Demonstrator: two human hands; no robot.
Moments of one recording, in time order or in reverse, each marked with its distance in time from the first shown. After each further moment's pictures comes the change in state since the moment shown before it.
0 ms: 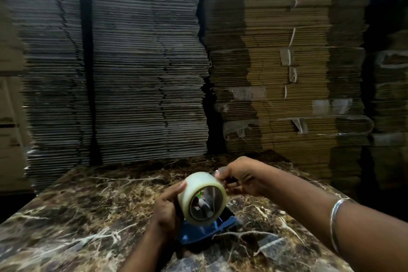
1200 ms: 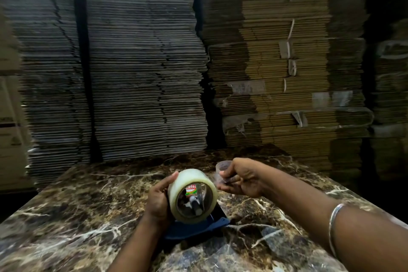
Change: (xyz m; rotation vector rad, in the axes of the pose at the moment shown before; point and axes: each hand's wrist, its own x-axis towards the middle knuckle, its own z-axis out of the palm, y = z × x) left_hand 0.008 0.008 -0.009 -0.031 0.008 -0.068; right_hand -0.003 0.013 -0.007 0.266 -0.092 0.091
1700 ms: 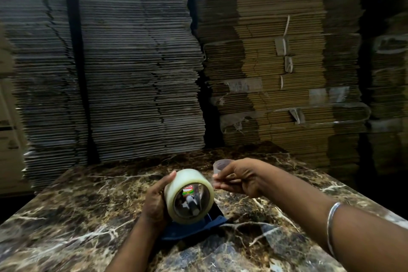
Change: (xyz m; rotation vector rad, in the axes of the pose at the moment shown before) left_hand 0.002 0.000 -0.006 0.029 -0.130 -0.061; right_hand -0.008 0.001 -0.006 -0.030 0.001 0.028
